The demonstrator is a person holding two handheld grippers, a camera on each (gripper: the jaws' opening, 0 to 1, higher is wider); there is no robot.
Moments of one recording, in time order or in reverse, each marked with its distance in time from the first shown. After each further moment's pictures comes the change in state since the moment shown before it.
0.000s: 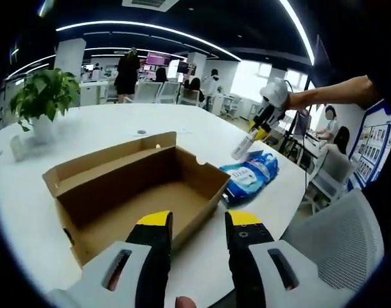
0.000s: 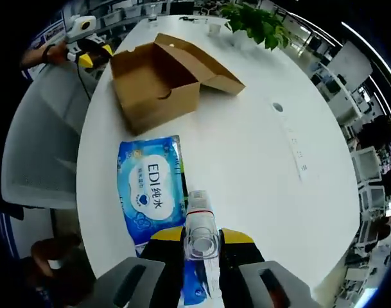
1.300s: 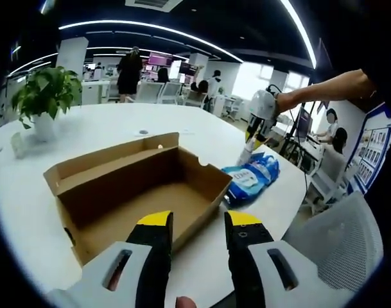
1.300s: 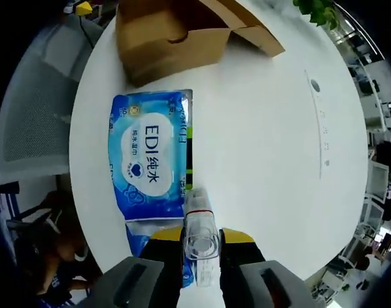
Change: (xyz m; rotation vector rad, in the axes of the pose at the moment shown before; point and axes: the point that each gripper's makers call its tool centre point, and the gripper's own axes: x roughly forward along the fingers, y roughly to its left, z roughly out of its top) left arm -0.001 0.005 0.002 -0.022 -0.012 0.001; right arm 0.029 0.001 -0.015 -0.117 0.292 0.075
